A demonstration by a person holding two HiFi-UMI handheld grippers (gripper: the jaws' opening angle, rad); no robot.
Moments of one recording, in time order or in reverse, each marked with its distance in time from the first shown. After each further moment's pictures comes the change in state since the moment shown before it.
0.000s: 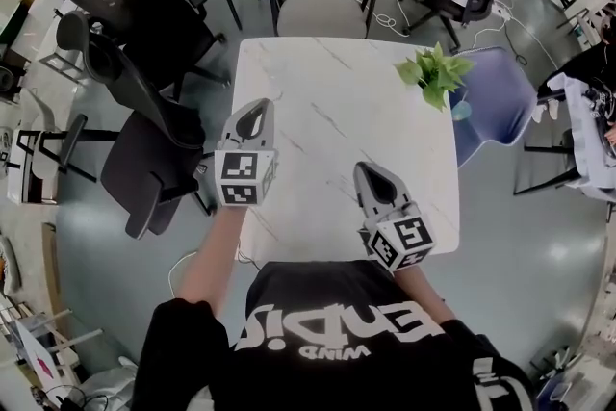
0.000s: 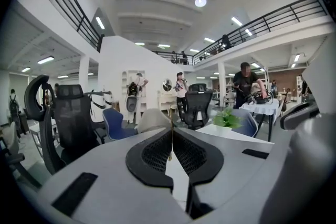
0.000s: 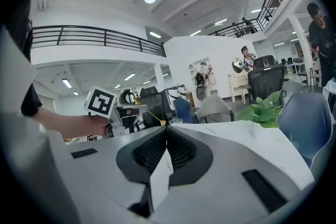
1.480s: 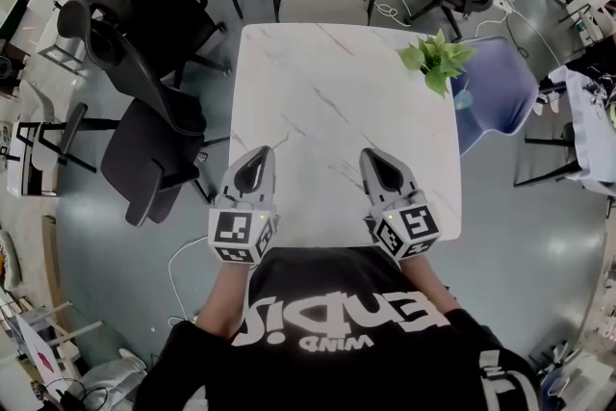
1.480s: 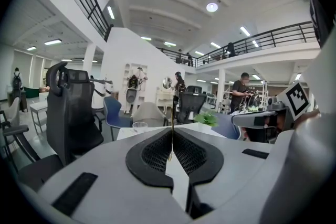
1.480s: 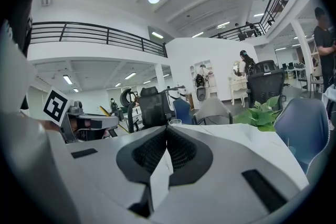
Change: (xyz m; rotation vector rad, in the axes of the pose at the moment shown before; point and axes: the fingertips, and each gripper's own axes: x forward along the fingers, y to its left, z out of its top) left arm -0.114 -0.048 -0.032 -0.142 0.016 -0.043; right arm -0.011 0.006 0.000 -0.041 -0.006 -0.007
